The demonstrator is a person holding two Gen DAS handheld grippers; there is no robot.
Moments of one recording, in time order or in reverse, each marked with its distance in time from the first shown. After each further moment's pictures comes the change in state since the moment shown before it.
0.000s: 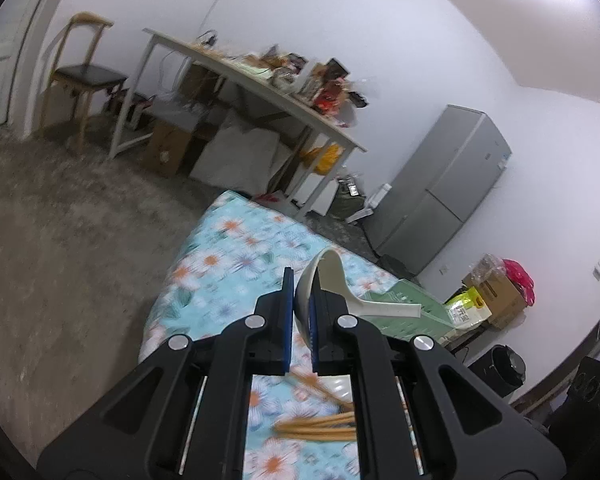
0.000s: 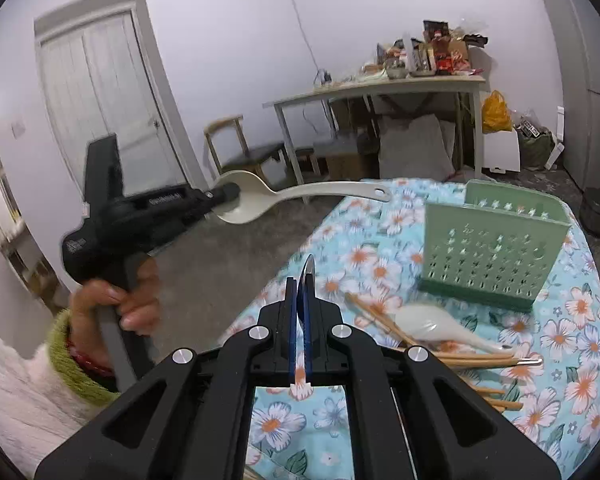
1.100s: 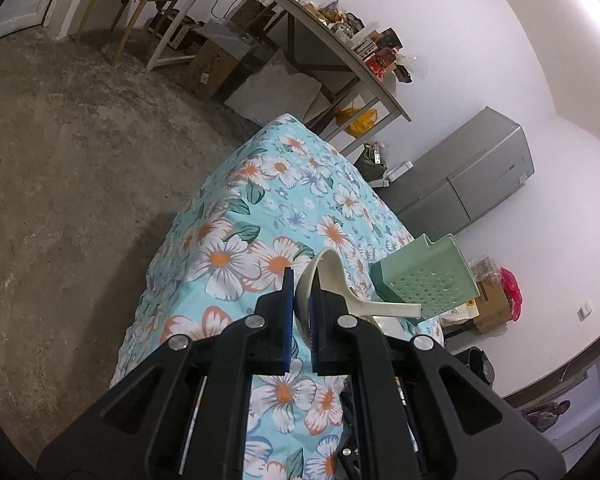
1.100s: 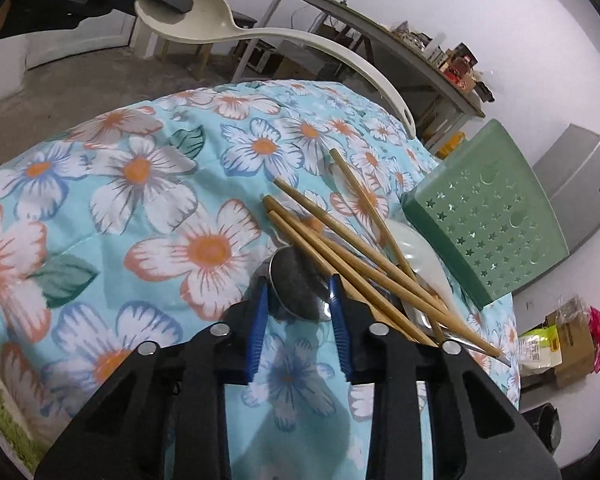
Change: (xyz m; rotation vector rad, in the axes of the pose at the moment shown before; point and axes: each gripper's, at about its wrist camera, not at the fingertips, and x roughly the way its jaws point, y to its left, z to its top) left arm 0.000 0.107 -0.070 -0.258 0.179 0.019; right arm 0.154 0.044 -0.132 -0.564 0.331 -0.563
